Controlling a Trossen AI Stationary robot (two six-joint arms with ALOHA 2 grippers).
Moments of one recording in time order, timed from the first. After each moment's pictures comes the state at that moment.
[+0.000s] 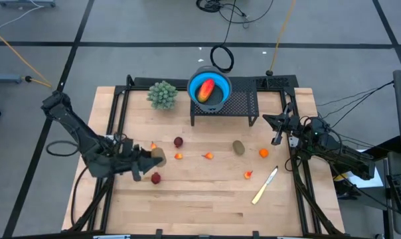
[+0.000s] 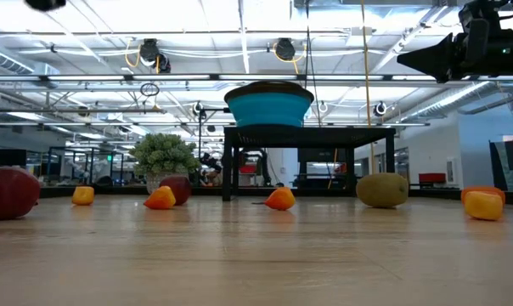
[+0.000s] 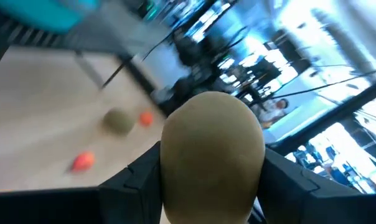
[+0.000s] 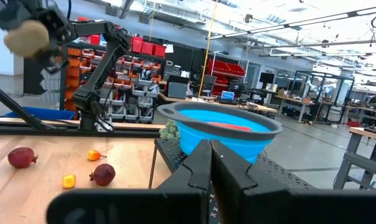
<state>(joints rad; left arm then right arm) -0.79 0.98 0.70 0.14 -1.01 -0.97 -0.40 0.01 0.13 0.07 -0.05 -0.15</state>
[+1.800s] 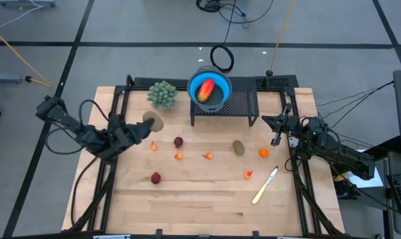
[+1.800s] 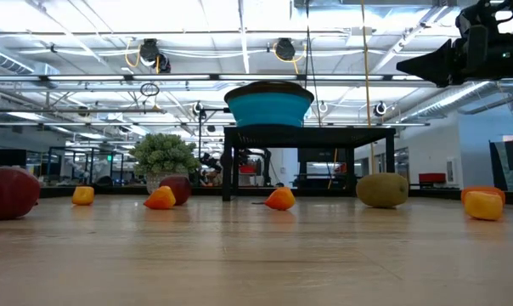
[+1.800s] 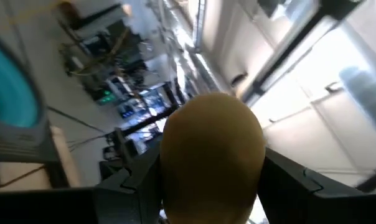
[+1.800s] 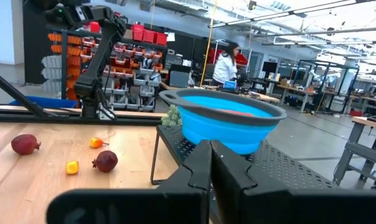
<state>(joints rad) -0.56 0.99 0.70 0.94 -0.98 -0.64 -0.40 0.01 0.13 0.01 -0.05 -0.15</state>
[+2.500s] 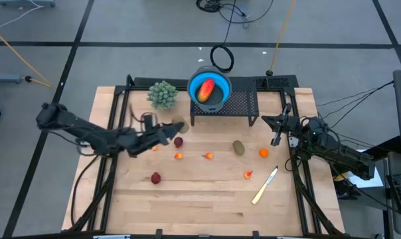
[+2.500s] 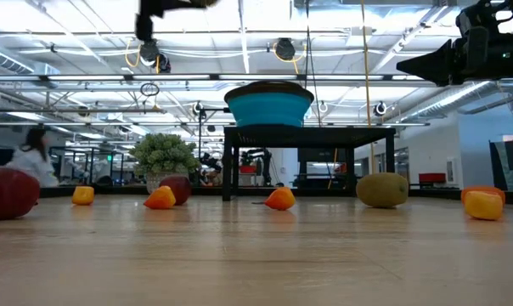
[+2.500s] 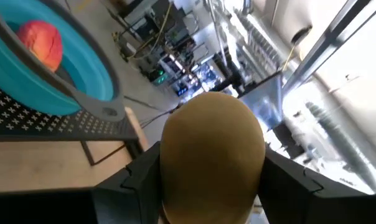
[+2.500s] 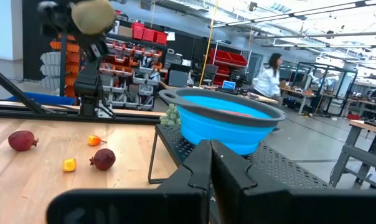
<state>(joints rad) -0.28 1.17 0.70 0.61 -0.76 -0.91 -0.40 0.01 0.13 0.01 -0.05 -0.18</state>
